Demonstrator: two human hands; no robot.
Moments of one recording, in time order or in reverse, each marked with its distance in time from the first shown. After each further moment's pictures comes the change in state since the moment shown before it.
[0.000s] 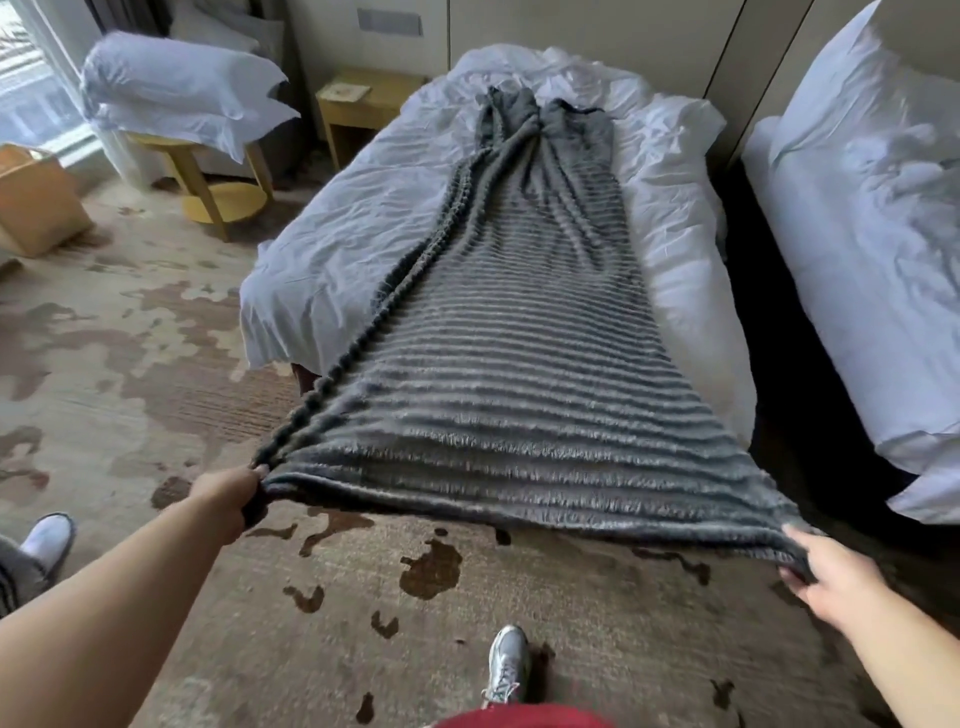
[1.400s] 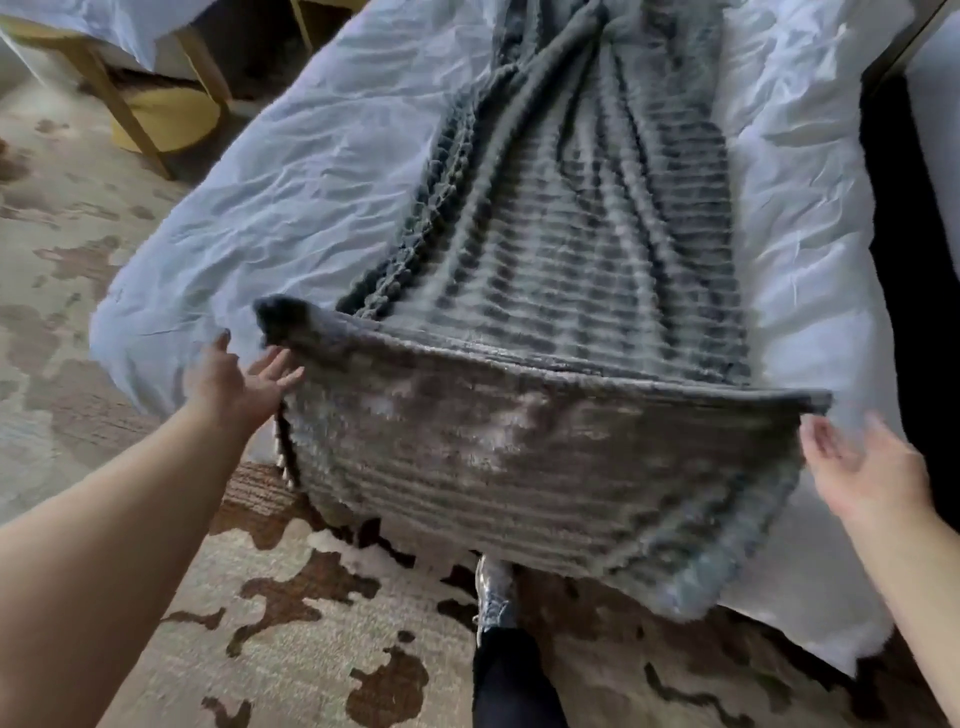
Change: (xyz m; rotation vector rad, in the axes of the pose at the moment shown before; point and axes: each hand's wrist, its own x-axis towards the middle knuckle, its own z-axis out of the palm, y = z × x) left_hand 0.238 0.315 0.358 -0.749 -0.230 -0.059; right_hand 0.284 -0.279 0.410 0.460 -0.258 -0.029
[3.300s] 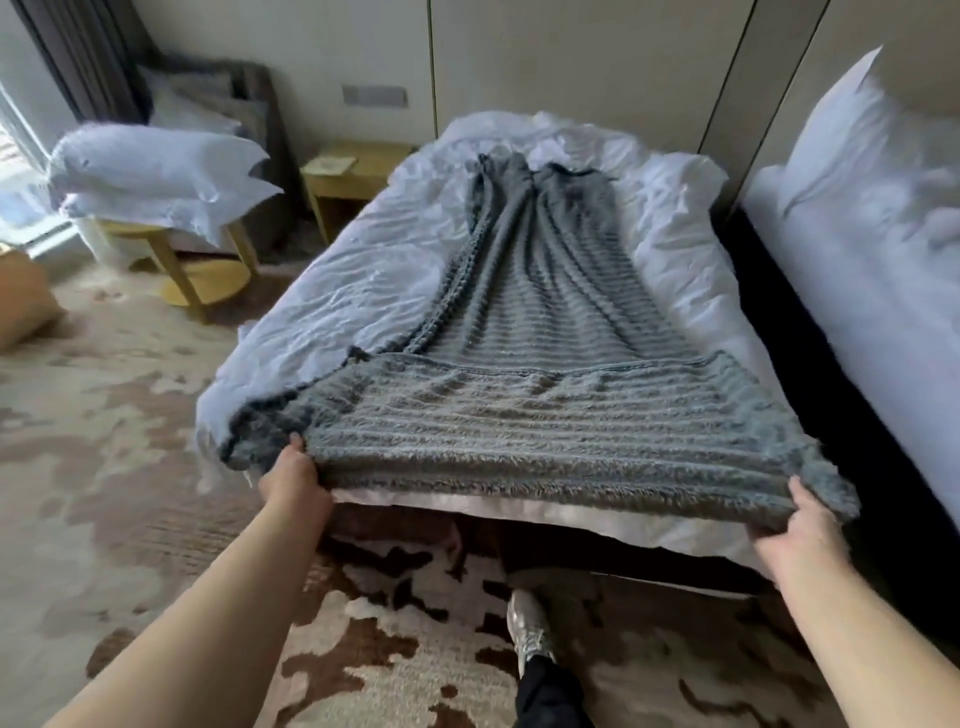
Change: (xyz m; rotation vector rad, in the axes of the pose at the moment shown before) left_hand -0.180 0.003 -0.136 0.027 0.204 0.143; right_hand -0.226 0.072 -0.136 0.152 0.120 -0.070
